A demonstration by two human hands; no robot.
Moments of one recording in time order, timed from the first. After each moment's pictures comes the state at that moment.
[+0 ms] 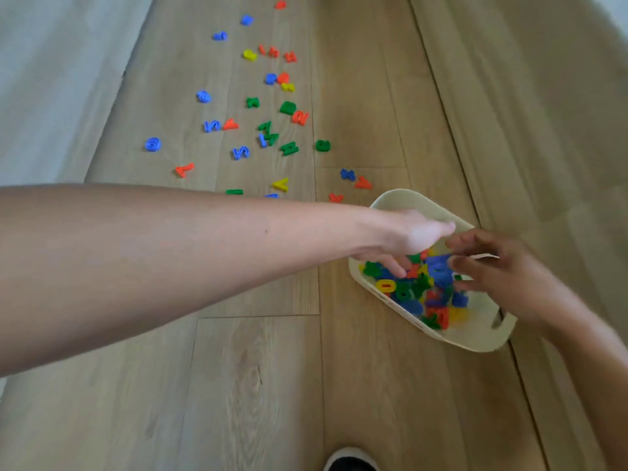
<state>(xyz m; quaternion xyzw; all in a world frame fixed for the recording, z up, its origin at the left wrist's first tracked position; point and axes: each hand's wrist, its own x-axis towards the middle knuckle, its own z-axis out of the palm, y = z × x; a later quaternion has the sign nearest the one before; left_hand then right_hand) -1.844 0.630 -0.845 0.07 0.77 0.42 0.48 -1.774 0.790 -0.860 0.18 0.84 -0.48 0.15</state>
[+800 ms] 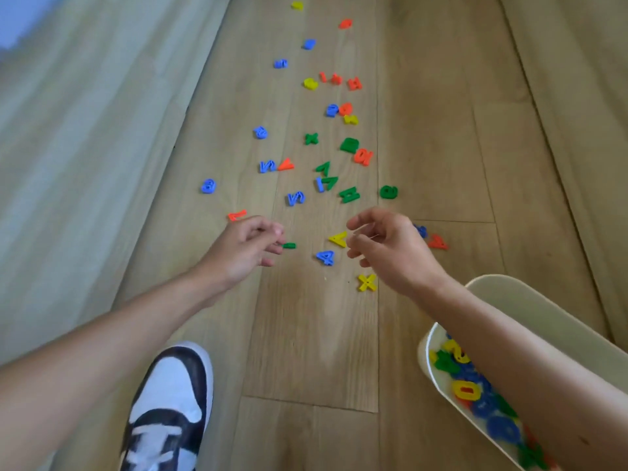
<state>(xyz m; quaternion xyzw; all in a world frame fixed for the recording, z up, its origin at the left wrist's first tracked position) -1.926 0.383 -0.907 -0.17 0.80 0.56 0.16 -1.940 0.613 -0.903 0.01 0.81 -0.55 0.18</state>
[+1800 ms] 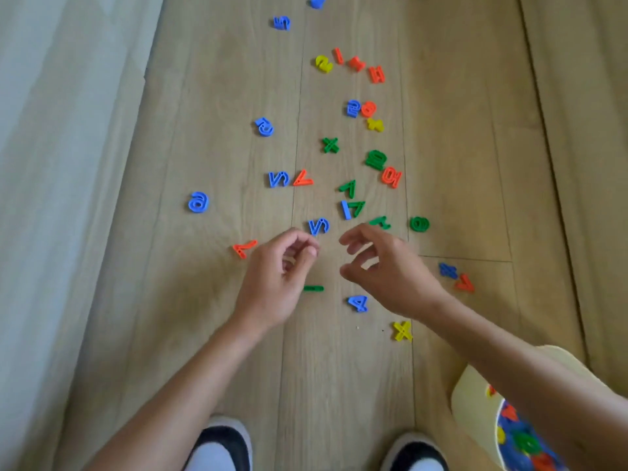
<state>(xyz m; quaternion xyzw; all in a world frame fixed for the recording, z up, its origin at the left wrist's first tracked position) -1.993 0.339 -0.962 -0.03 0.79 0.62 0.07 -2.019 0.524 -0.925 -0.03 0.91 -0.35 0.22</state>
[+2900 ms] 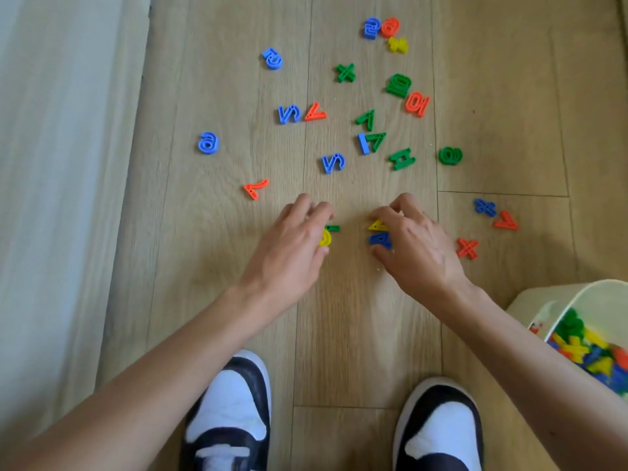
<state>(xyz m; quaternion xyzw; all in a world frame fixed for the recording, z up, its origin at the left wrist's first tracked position) -1.948 0.346 -0.969 0.14 0.95 0.26 0.09 -1.963 0.543 -0.974 -0.09 0.98 -0.11 0.16</state>
